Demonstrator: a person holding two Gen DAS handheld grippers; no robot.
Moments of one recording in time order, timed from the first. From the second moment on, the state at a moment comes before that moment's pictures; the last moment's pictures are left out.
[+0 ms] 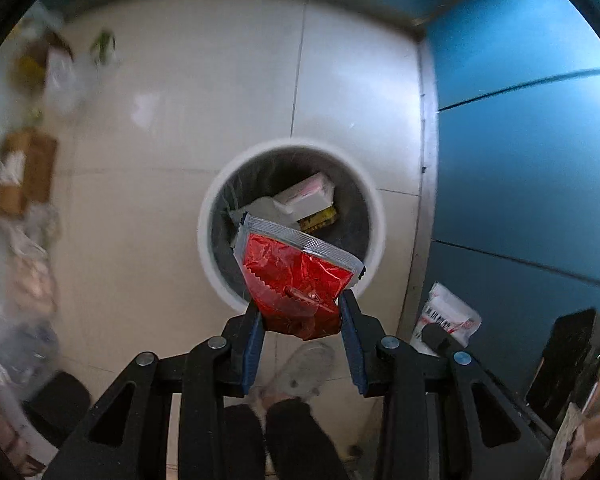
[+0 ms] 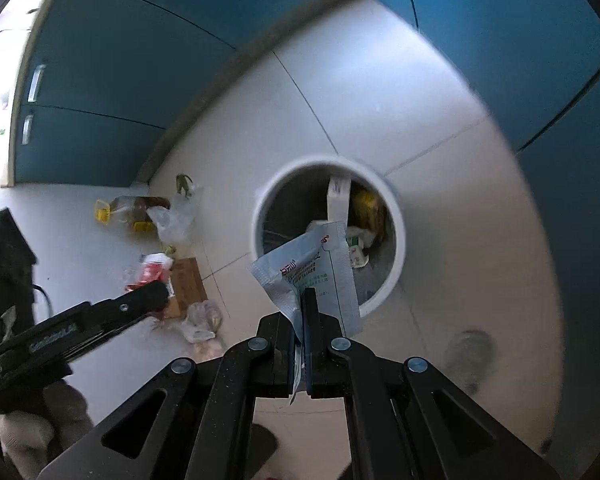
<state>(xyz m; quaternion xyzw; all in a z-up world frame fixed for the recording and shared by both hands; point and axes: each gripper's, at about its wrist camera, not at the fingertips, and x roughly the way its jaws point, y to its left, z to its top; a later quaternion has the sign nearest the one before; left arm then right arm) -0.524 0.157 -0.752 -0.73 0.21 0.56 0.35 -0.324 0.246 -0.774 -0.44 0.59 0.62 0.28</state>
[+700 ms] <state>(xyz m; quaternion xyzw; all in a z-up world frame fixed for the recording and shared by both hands) -0.546 0.161 -0.829 -0.73 0.23 0.56 0.32 -0.367 0.260 -0.942 -0.48 0.60 0.60 0.24</state>
